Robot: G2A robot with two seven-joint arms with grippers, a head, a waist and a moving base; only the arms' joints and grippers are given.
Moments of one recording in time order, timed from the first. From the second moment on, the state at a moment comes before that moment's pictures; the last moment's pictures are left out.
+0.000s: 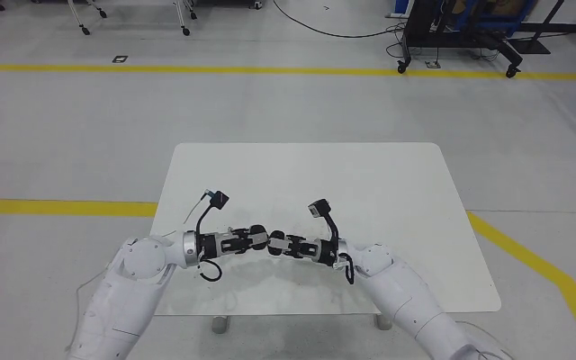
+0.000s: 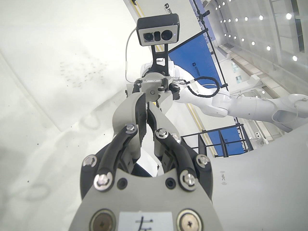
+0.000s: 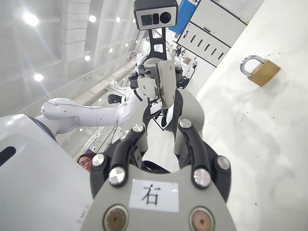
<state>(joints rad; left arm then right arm) 1.31 -1.09 -1.28 -1.52 -0.11 -0.48 -1.09 -1.14 -1.33 0.89 -1.05 0.38 -0.83 0.91</state>
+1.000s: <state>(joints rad) 1.37 -1.03 -1.49 -1.73 0.25 -0.54 -0.91 -1.19 -1.27 1.08 -1.07 0.38 -0.94 0.78</state>
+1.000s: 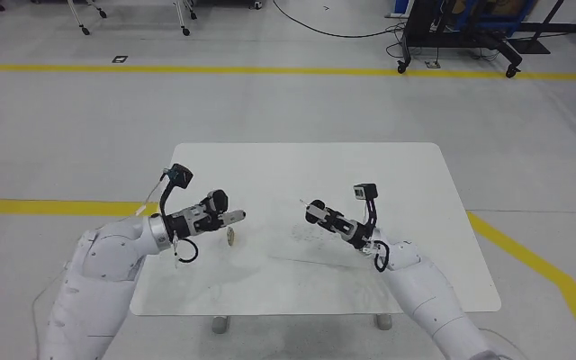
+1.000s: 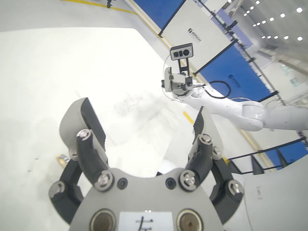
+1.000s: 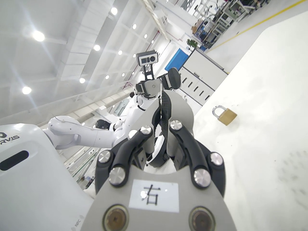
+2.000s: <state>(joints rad) 1.33 -1.05 -1.20 -1.66 0.99 -0.25 -0.88 -1.19 -1.27 1.08 -1.07 0.39 -0.94 0.78</state>
